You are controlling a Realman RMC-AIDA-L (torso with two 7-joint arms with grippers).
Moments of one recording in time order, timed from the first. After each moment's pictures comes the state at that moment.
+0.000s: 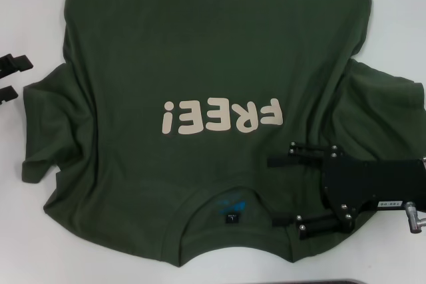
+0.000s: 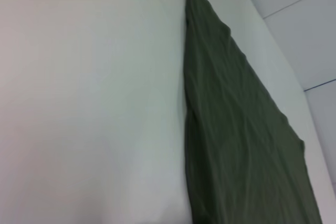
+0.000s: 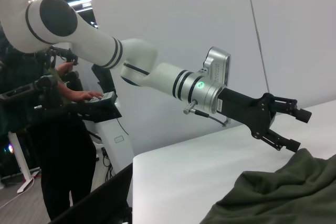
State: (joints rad) left arm -0.39 -1.95 0.48 0.55 2.06 1.32 -2.30; right arm 0.37 2.08 -0.80 -0.46 -1.98 -1.82 1.00
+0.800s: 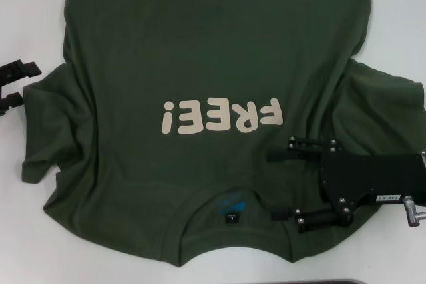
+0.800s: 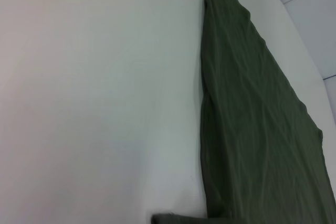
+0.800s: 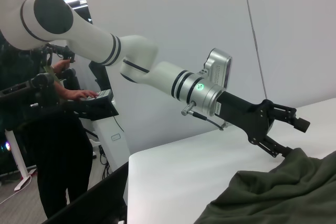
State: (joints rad) left arm -0.41 -1.95 0.52 0.54 2.10 1.29 -2.35; right arm 0.38 2.08 -0.80 -0.47 -1.98 -1.81 1.01
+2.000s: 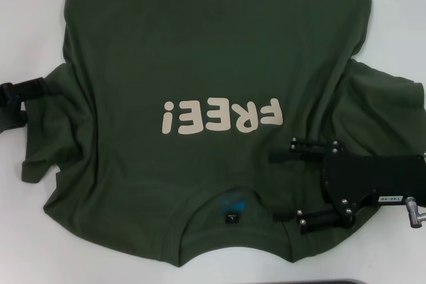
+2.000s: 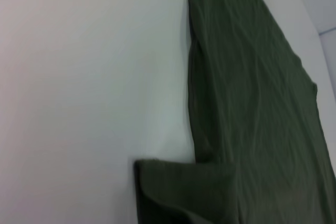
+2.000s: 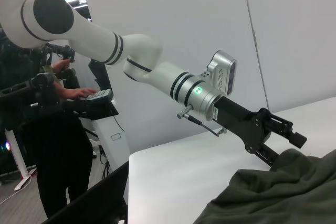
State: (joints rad) left arm -0.42 -1.95 0.58 0.54 2.12 1.34 -2.35; right arm 0.38 2.08 -0.80 -0.47 -1.98 -1.81 1.01
